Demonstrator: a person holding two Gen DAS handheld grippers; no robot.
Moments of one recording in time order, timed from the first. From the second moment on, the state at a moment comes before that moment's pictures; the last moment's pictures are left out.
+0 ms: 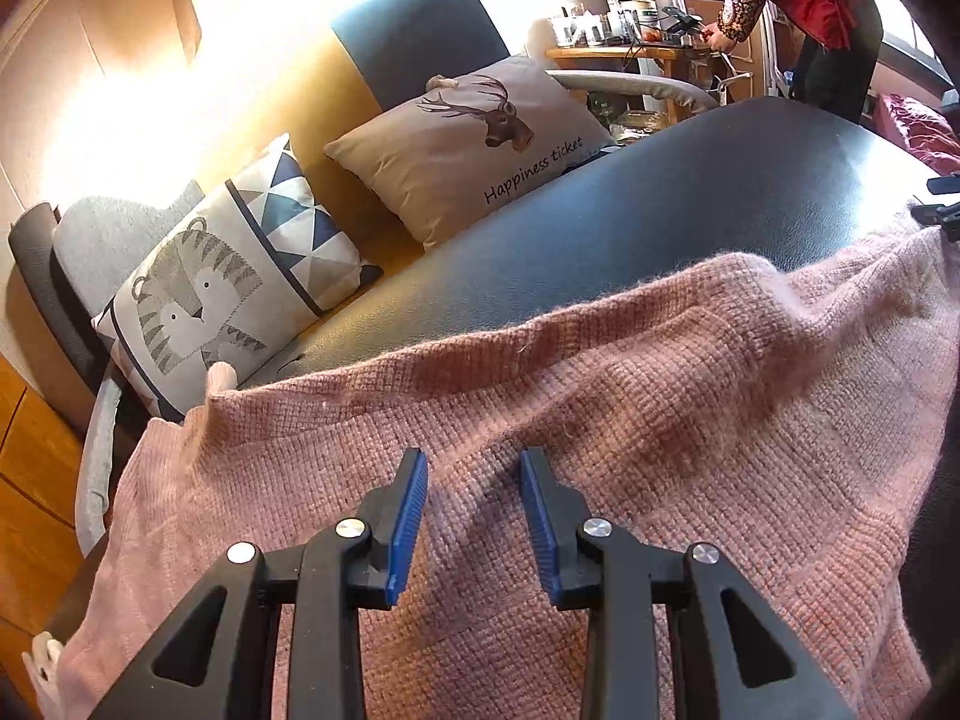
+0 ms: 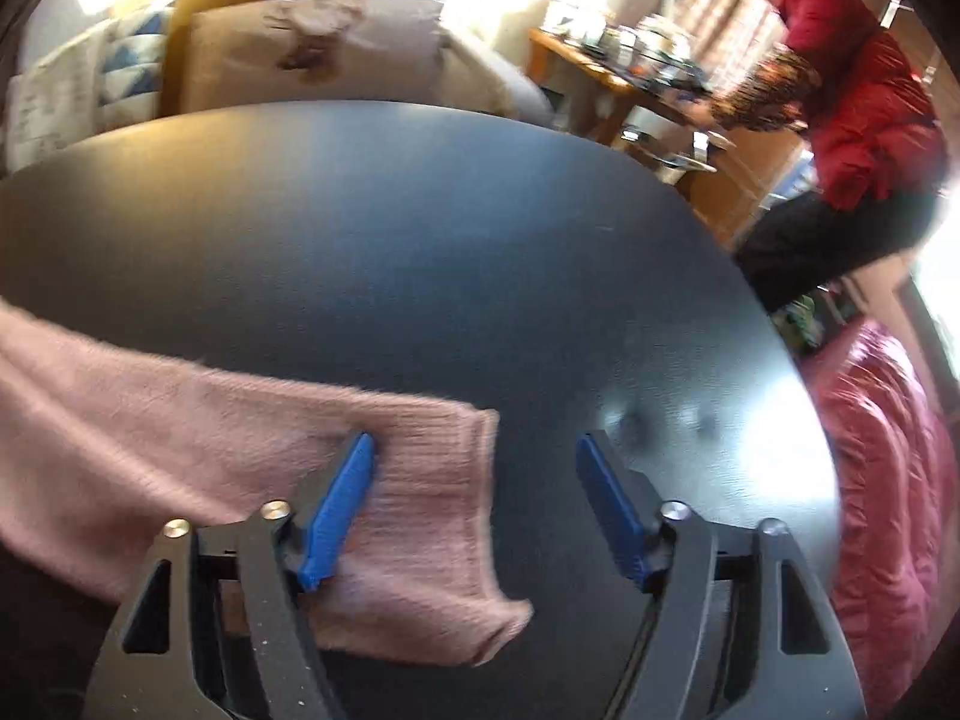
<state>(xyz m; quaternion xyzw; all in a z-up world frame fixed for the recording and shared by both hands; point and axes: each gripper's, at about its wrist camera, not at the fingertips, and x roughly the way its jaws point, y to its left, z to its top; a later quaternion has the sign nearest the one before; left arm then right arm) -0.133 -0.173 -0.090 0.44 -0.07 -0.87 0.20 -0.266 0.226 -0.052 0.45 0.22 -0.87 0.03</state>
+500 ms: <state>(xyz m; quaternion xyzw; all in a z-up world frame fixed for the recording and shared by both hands) -0.150 -0.135 -0.066 0.44 -0.01 -0.89 0.12 -0.276 0.256 -0.009 0.46 0.06 -0.88 0.08</state>
